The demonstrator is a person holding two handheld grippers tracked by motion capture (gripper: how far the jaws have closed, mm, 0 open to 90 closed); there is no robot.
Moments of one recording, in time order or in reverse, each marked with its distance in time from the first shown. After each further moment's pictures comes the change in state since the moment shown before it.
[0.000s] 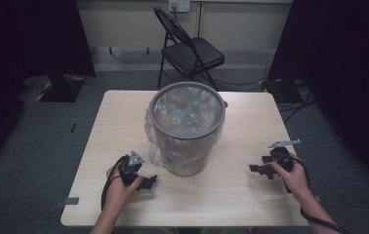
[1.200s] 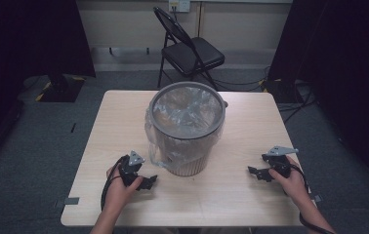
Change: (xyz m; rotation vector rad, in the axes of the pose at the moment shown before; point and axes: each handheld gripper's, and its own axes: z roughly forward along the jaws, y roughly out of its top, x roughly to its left) left arm 0.000 0.000 0.000 0.000 0.003 -0.002; right arm 0.007 -0.017 0.009 -0.122 -0.104 -0.175
